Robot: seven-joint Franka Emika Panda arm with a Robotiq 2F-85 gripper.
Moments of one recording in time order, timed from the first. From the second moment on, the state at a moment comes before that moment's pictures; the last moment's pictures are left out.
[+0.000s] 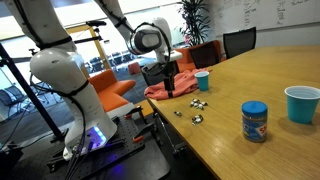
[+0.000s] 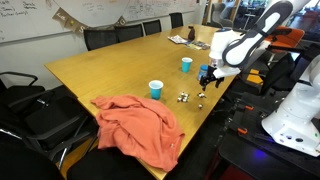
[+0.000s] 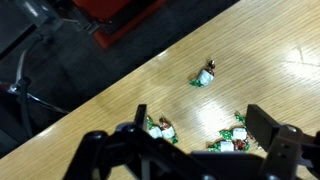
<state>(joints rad) -0.11 0.00 0.04 -2.74 -0.11 2.70 0.65</state>
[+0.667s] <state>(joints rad) -0.14 0.30 0.12 -2.77 0.23 3.15 0.38</state>
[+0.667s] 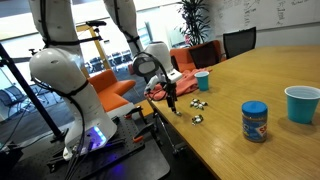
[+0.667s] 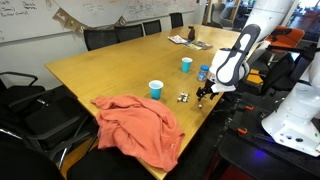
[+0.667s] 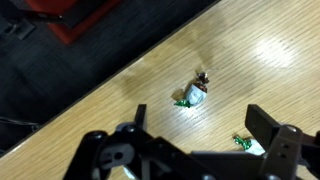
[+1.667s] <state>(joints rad) -0.28 0.49 0.20 -2.69 0.22 3.22 0.33</state>
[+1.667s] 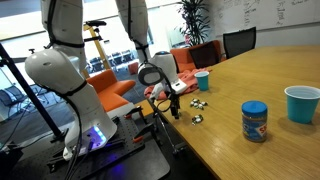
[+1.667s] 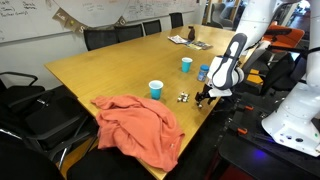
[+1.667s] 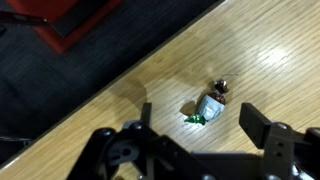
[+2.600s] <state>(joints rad) -0.29 0.48 0.26 -2.69 0.22 3.26 0.32</state>
